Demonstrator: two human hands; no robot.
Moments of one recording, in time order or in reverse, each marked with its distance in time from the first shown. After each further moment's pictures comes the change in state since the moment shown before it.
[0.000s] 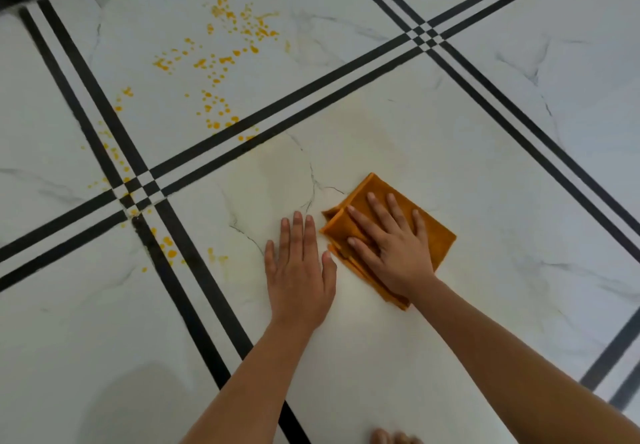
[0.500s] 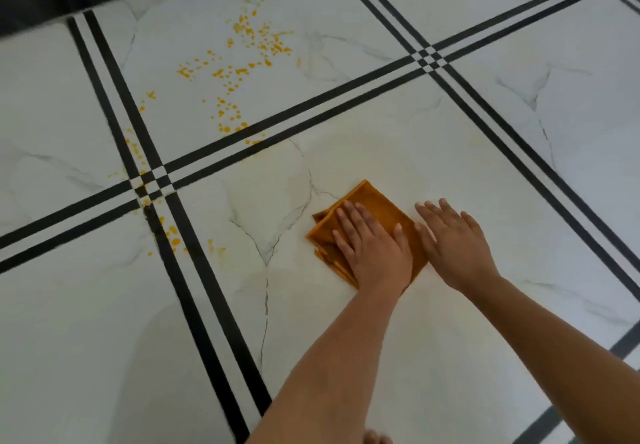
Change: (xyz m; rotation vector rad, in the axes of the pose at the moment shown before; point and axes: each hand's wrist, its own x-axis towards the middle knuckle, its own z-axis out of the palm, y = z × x) left_hand 0.038 0.139 0.034 -0.181 -0.211 -0.359; right_hand -0.014 0.069 -0.062 -0.108 -0.032 0.059
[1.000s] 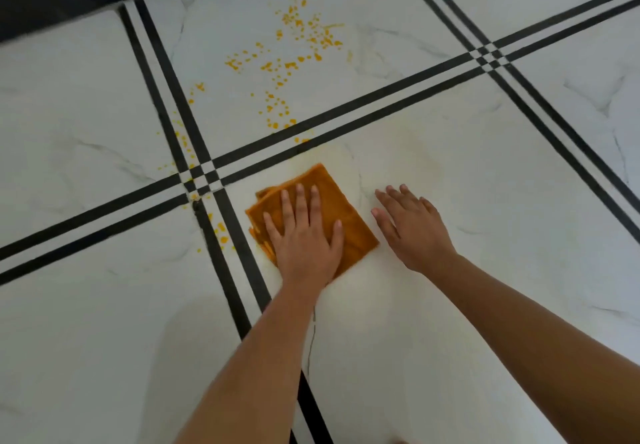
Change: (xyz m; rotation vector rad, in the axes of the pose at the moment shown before) left_hand 0.053 -0.154 -0.080 0.295 0.213 0.115; right_hand 0.054 -0.117 0.009 0.073 -0.108 -0.164
